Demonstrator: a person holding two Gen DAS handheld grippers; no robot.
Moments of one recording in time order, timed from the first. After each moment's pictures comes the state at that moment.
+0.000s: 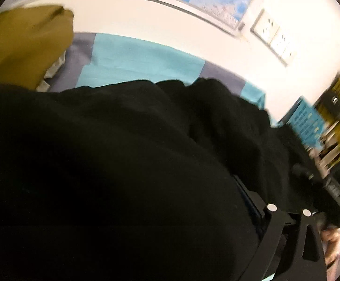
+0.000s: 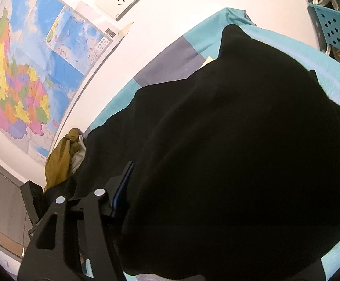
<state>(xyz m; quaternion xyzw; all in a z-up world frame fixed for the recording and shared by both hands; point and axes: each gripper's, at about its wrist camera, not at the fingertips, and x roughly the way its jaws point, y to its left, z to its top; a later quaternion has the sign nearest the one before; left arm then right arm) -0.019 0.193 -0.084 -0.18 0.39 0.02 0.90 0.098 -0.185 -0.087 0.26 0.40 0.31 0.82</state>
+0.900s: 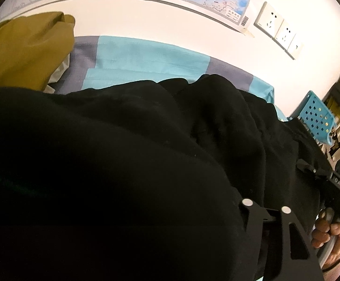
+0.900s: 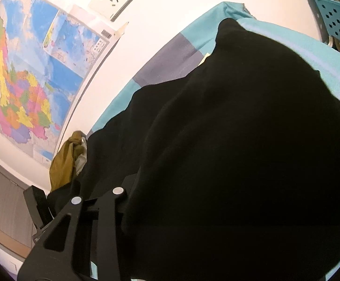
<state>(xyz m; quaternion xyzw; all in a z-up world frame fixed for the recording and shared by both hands) -0.019 0.184 -0.080 -0.16 0.40 0.04 0.90 0.111 -0.188 -0.095 0.28 0.41 0.32 0.81</state>
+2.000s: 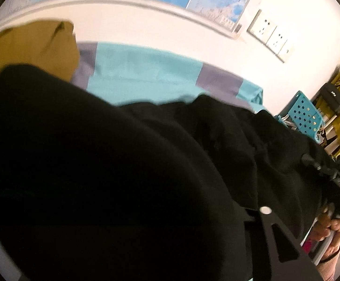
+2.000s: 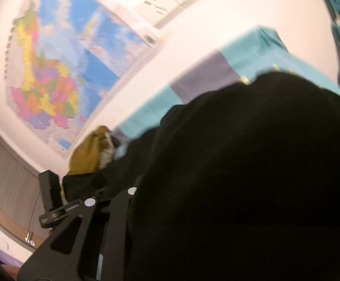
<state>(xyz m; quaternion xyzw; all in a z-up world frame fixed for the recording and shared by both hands) -0.029 0.208 -0.039 -0.17 0.40 0.00 0.90 0.082 -0.179 -0.016 0.24 0.36 0.38 0.82</state>
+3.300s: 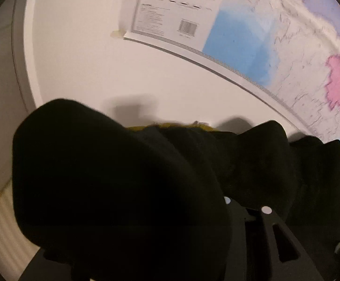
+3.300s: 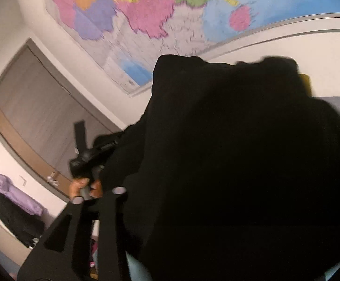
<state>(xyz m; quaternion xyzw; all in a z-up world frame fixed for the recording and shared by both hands) -0.164 0.663 0.010 -0.29 0.27 0.34 0.86 0.063 0.283 0.040 0.11 0.39 0.64 0.66</state>
